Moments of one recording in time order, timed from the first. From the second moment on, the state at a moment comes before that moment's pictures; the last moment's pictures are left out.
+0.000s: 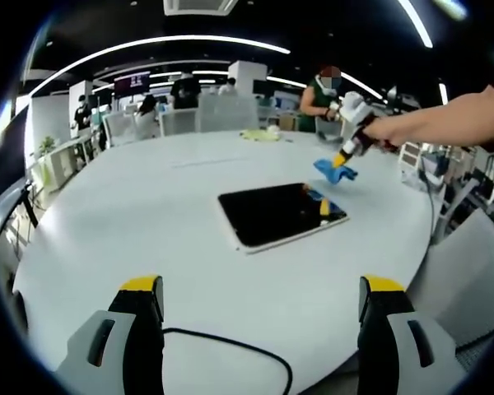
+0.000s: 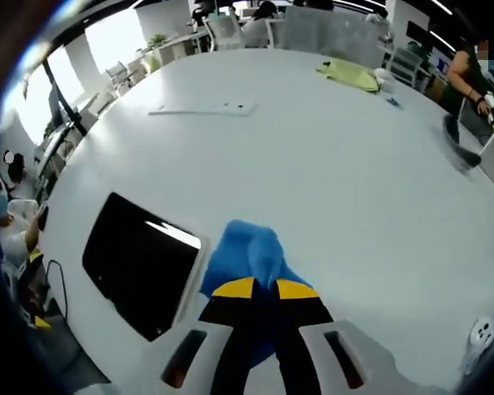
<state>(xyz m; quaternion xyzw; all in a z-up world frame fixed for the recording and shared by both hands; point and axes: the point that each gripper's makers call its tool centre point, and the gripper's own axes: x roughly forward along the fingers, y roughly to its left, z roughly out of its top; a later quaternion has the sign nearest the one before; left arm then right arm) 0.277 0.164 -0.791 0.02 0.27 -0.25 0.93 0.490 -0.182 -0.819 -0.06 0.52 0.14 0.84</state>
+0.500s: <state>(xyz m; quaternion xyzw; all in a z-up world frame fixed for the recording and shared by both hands) 0.277 0.163 -0.792 0.02 0.27 -0.25 0.93 0.493 -0.150 -0.821 -0.06 0.52 0.16 0.84</state>
